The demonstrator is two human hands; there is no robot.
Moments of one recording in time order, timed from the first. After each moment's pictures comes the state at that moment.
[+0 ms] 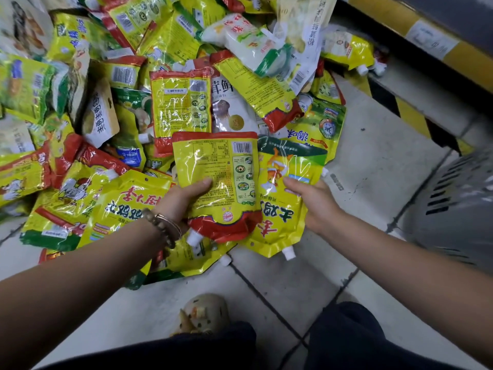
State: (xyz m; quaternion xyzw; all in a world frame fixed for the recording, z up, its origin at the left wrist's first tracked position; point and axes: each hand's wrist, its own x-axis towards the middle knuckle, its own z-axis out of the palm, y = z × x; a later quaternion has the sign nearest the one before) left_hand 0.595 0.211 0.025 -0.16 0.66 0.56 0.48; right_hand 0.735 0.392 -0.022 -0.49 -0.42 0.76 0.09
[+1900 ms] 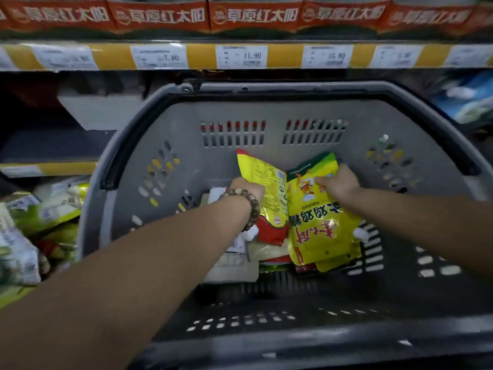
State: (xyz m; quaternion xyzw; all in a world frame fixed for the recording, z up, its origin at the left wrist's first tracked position) left_hand 0.965 0.677 0.153 0.43 0.77 0.12 0.46; right_hand 1.165 0.707 0.118 -0.80 -0.47 0.33 0.18
